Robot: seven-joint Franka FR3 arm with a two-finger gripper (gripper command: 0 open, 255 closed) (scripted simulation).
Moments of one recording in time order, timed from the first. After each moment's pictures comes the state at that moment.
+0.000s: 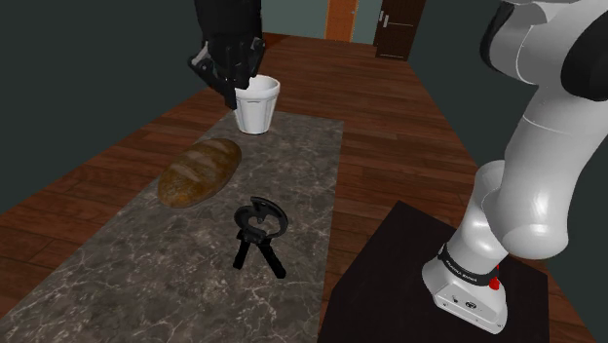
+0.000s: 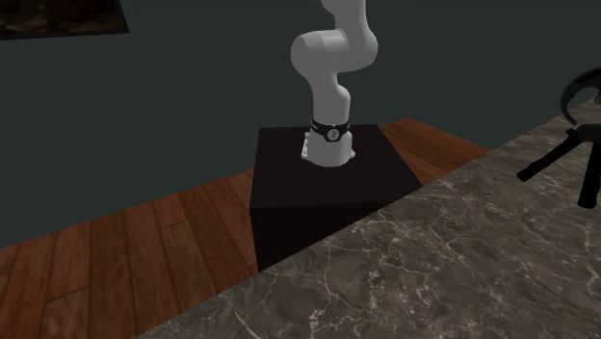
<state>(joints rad) 0.37 0.13 0.40 -1.31 -0.26 1.47 0.66</state>
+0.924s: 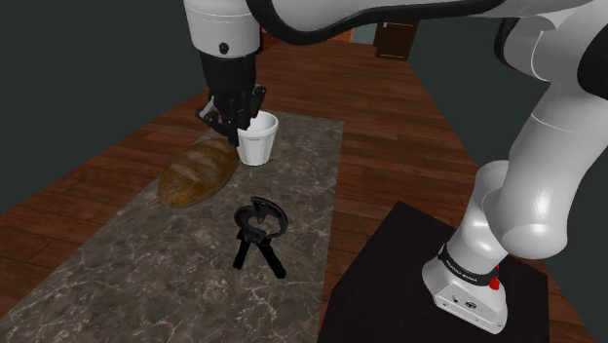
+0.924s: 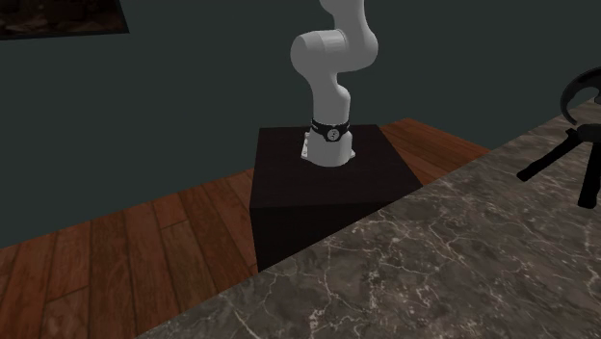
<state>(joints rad) 0.36 0.07 0.39 -1.58 -0.24 1.68 0.69</state>
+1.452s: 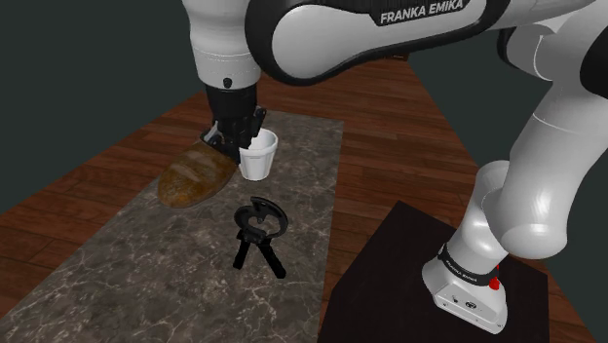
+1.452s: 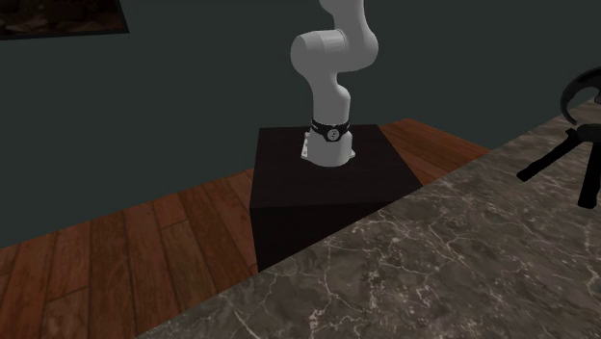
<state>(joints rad) 0.35 0.05 0.39 -1.69 -0.24 1.78 0.71</state>
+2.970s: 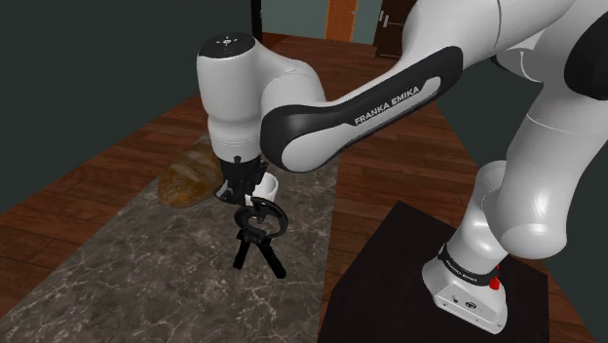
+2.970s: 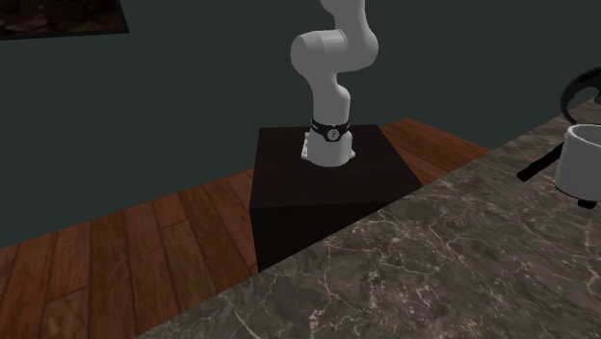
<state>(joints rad) 0.35 0.10 0.38 -1.95 -0.28 2.07 0.79</state>
